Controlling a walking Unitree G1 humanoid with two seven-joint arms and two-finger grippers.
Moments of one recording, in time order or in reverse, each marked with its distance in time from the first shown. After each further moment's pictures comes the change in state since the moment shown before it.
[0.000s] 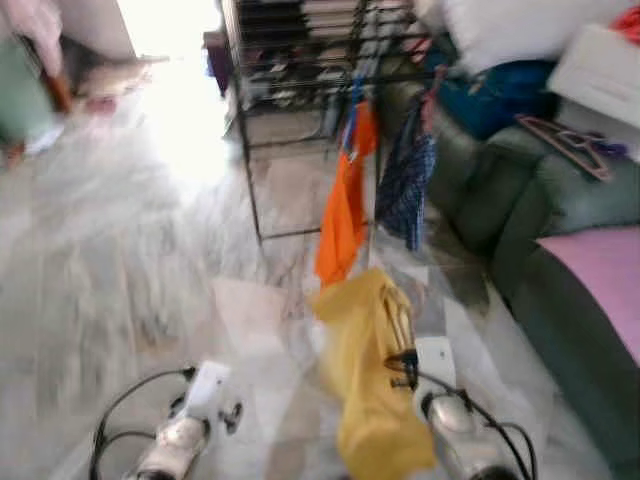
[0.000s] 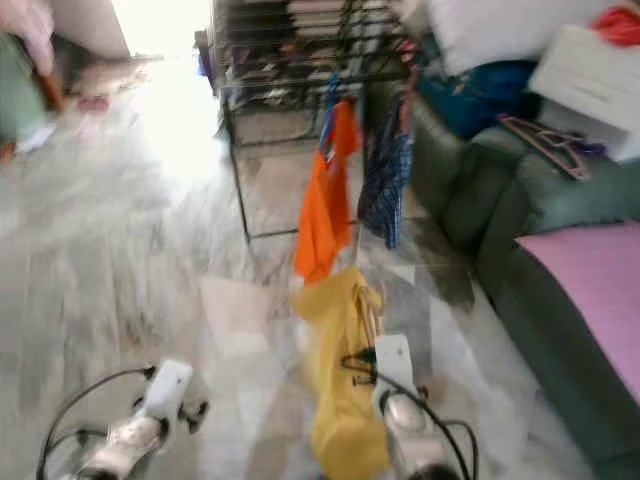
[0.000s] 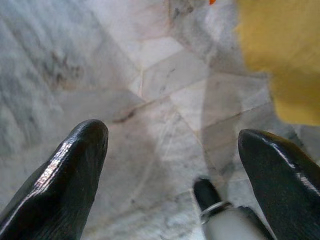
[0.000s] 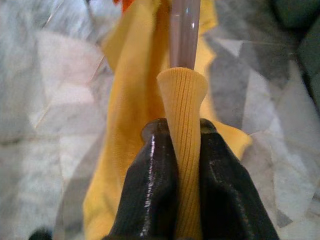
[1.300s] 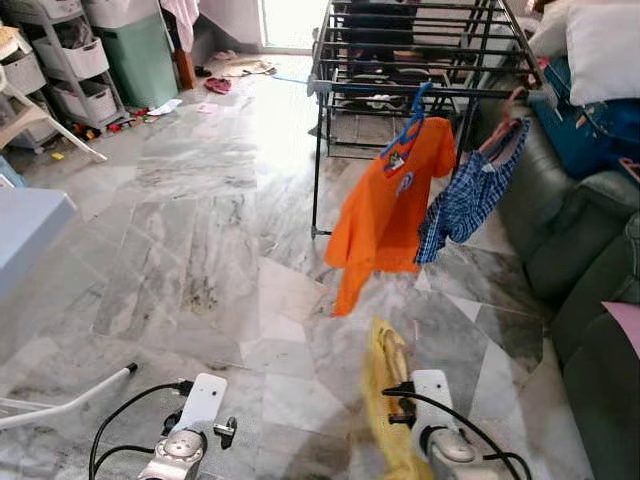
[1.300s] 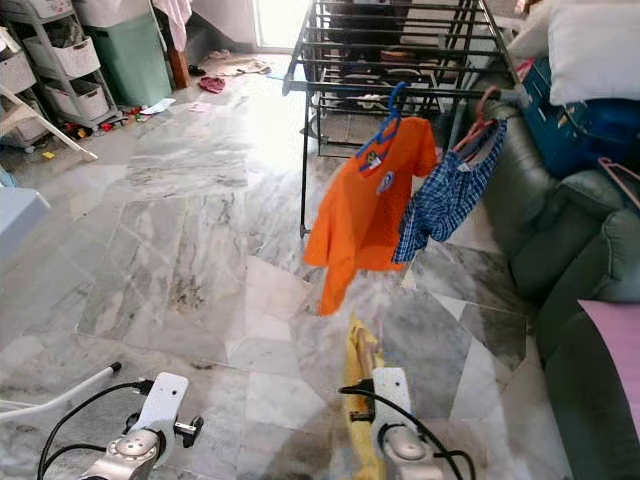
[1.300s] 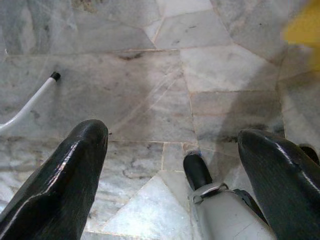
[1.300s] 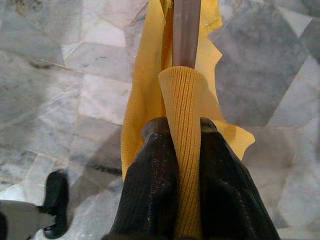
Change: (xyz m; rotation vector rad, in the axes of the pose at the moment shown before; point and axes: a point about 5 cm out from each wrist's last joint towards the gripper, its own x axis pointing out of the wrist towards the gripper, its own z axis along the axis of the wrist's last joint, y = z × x) left arm -0.004 -0.002 -0.020 -0.037 0.091 0.030; right arm -0.011 0.000 -0.044 0.027 0.186 0.029
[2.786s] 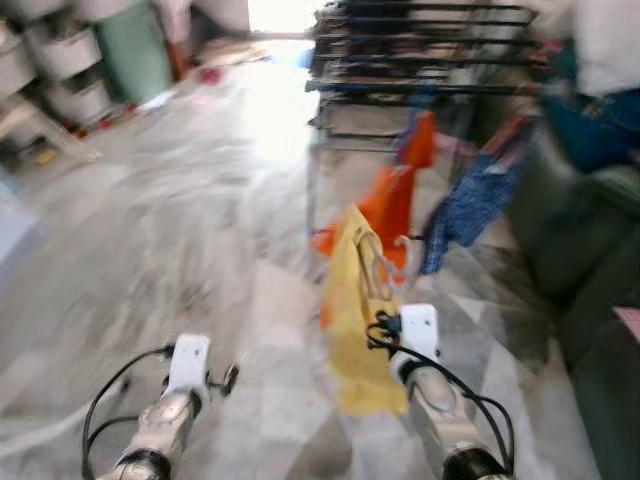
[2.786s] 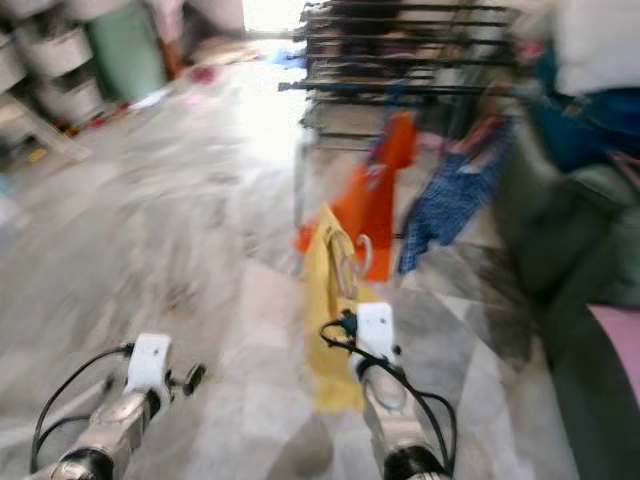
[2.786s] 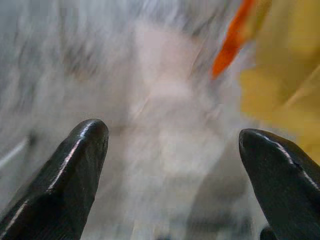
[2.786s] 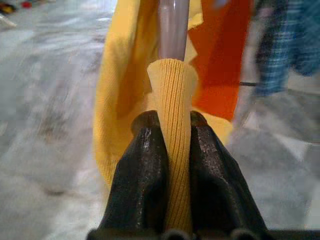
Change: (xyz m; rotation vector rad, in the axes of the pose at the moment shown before) left arm 0.003 0.005 0.072 -0.200 -0.303 -0.109; right arm -0.004 0.014 0.086 0.036 -0.473 0.062
